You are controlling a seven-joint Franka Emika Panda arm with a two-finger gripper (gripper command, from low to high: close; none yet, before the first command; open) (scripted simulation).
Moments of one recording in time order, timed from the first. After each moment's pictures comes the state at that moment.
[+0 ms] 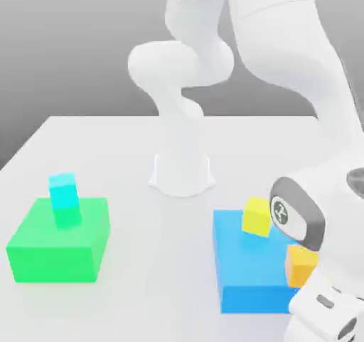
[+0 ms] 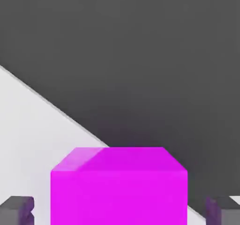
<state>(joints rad) 0.27 0.59 0.11 -2.08 -0.14 2.67 0.63</state>
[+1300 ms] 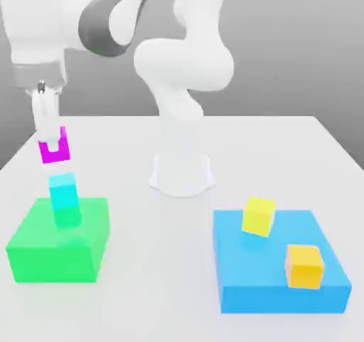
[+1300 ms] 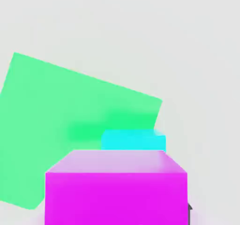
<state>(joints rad) -0.55 -0.48 -0.35 -2.87 -0.23 2.40 1.39</state>
